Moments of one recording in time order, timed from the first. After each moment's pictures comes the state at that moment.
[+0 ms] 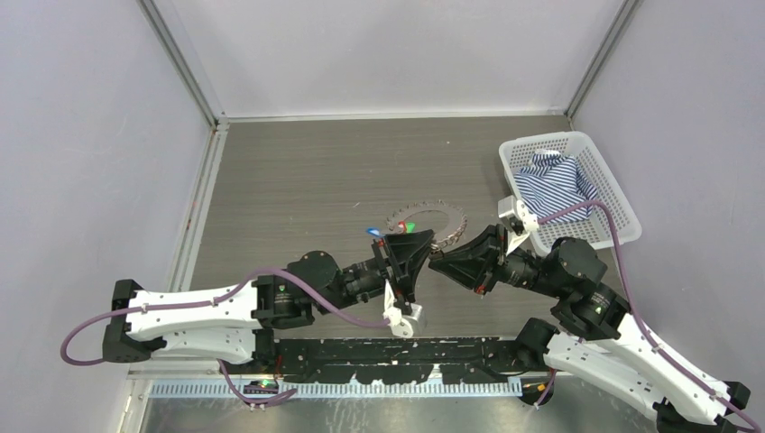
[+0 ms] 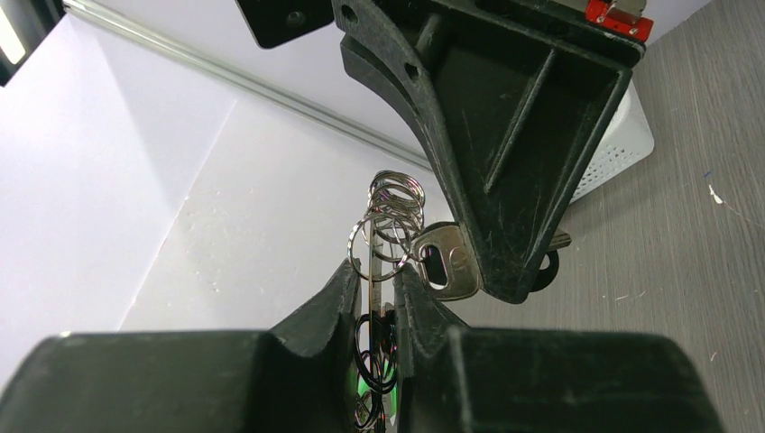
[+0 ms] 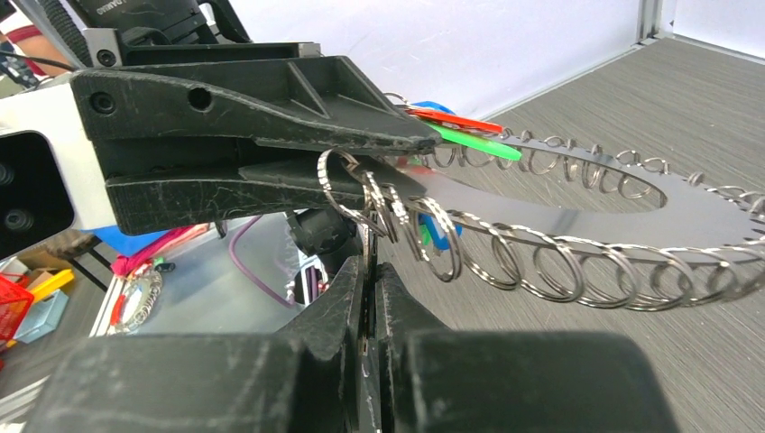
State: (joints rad) left arm -1.43 1.01 0.93 0.22 -0.17 1.14; right arm 0.87 0.50 0.74 -0.09 -0.40 0.41
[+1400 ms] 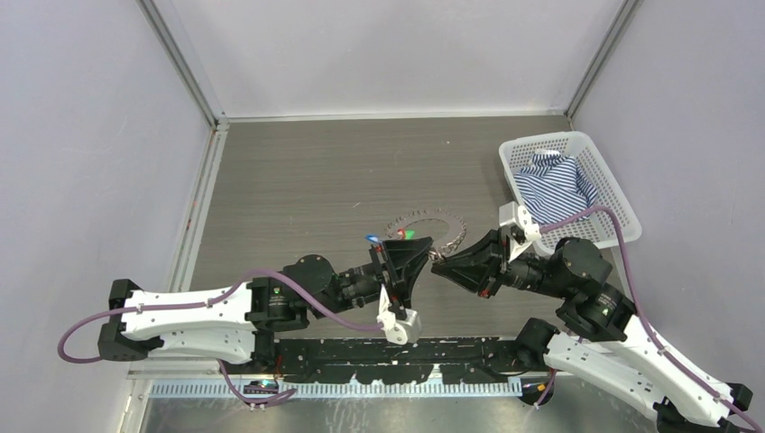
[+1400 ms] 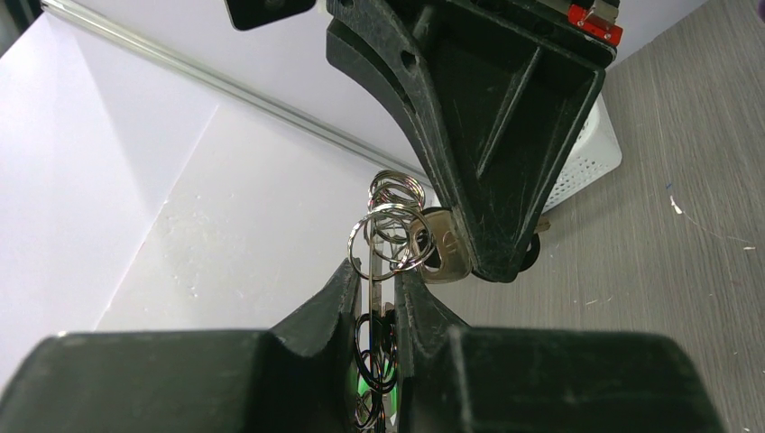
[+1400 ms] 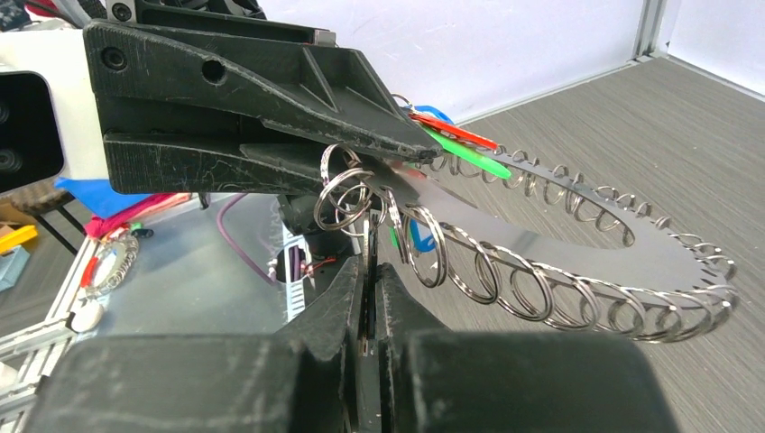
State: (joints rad) left arm -1.47 0.99 0.93 0.19 -0.18 1.09; right arm 0.87 0.50 0.78 -0.16 -0.44 0.30
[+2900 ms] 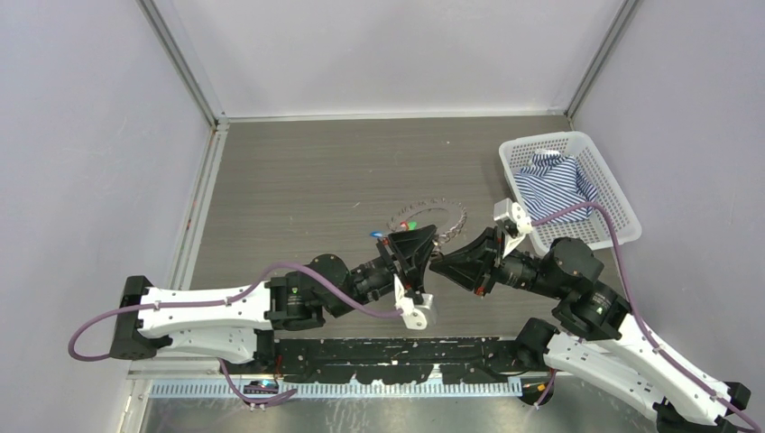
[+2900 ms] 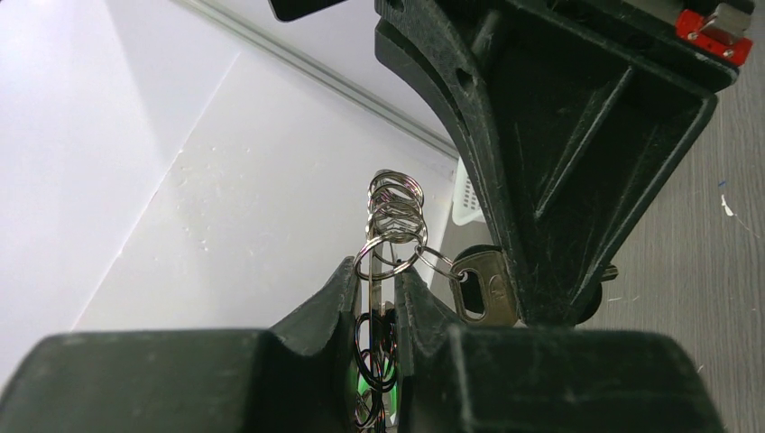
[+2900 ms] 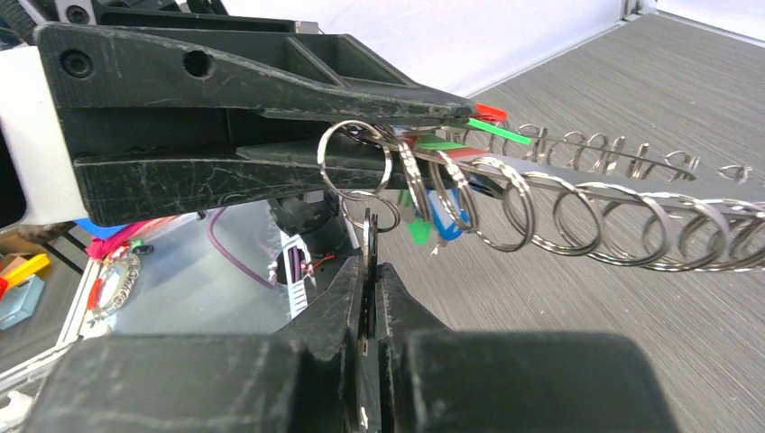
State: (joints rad) left arm -1.45 1.07 0.93 0.32 -0.30 1.08; right arm 0.87 0.50 0.74 -0.16 -0.40 0.37
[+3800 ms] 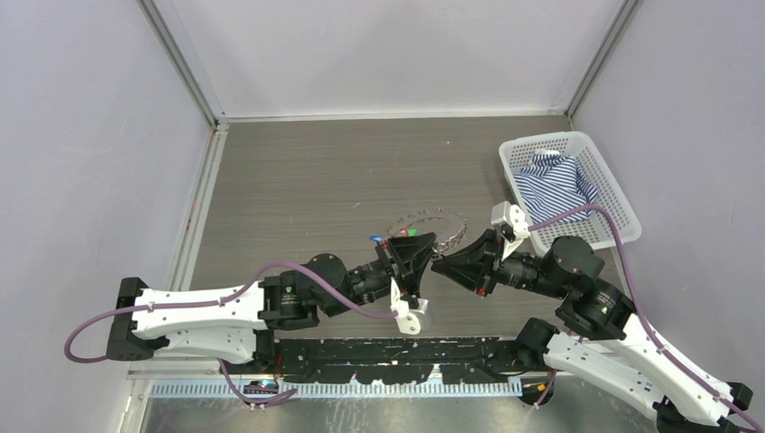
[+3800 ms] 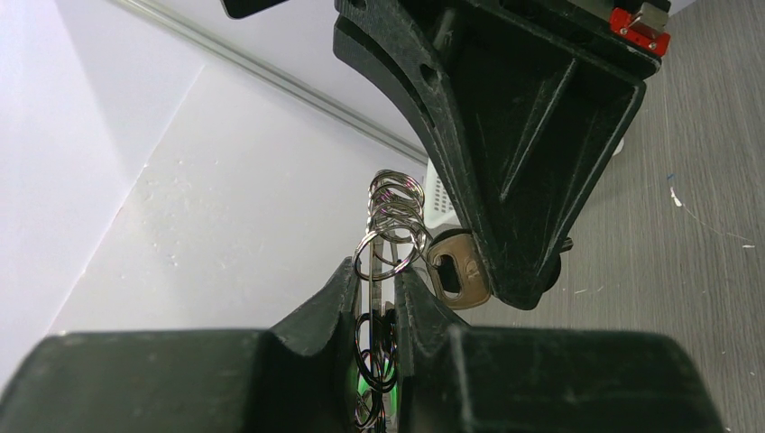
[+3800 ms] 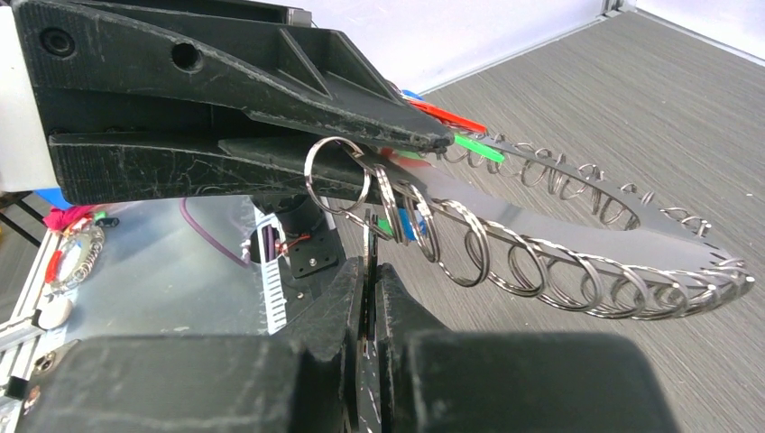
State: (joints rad) left arm -1.45 1.04 0.93 0.23 -0.23 1.04; right arm 0.87 0.51 0.78 -0.25 -0.39 0.26
